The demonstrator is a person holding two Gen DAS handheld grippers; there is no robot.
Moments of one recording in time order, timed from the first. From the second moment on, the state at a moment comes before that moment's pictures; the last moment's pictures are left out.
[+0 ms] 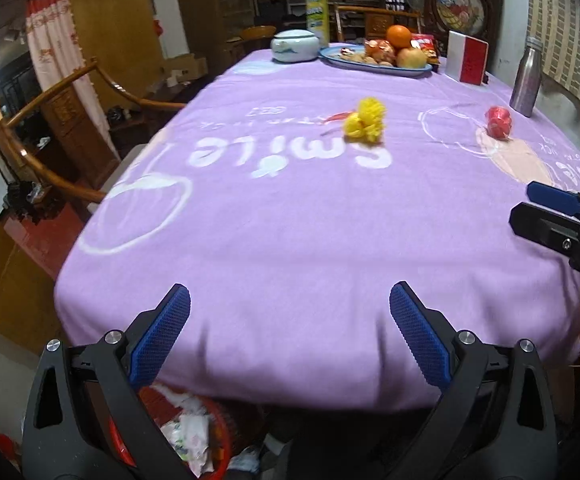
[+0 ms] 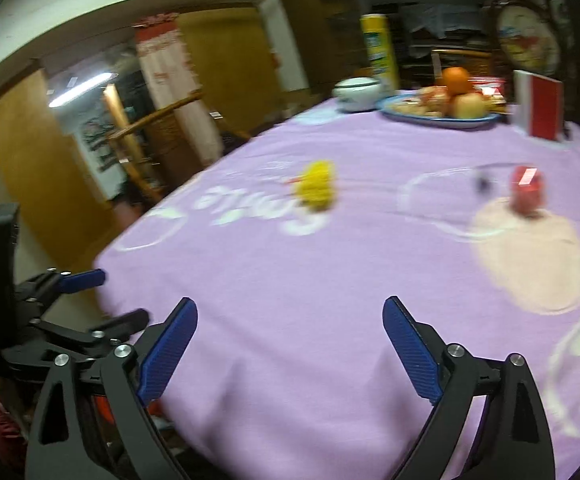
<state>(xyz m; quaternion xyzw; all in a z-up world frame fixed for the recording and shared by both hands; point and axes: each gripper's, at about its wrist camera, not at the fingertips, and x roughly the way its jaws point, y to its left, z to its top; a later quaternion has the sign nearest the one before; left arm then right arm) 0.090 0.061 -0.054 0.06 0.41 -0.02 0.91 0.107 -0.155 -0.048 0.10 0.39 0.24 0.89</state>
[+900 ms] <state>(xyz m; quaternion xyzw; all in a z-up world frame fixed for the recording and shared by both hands) 0.251 0.010 -0.065 0.03 0.45 -0.07 0.89 0.238 -0.269 -0.113 0.08 0.51 0.08 0.85</state>
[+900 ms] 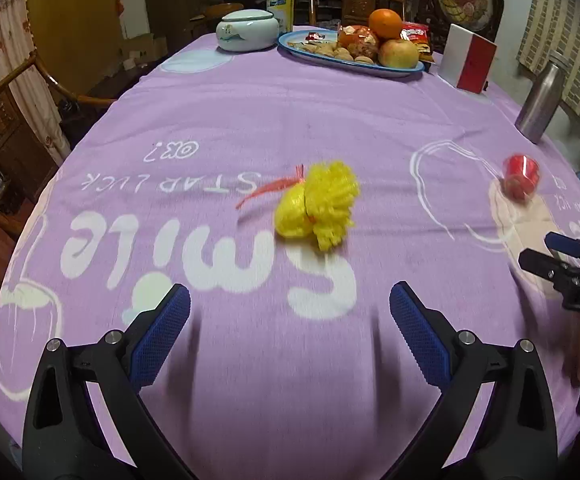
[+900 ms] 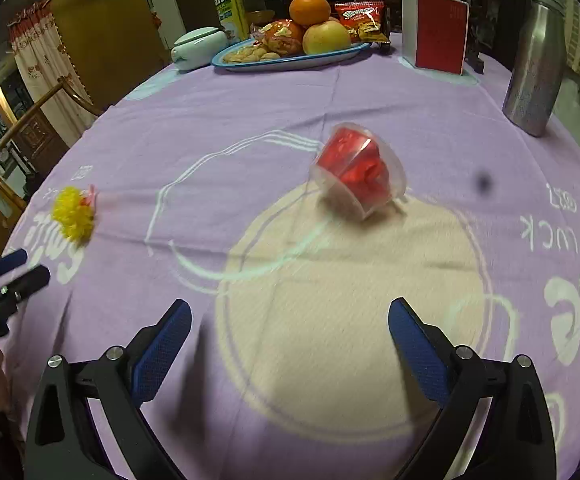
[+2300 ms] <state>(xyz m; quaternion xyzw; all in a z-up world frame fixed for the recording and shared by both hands) 0.321 -0.006 -0.095 0.05 0.47 -0.06 0.88 0.308 -0.319 -0.121 0.20 0.53 0.06 0.82</state>
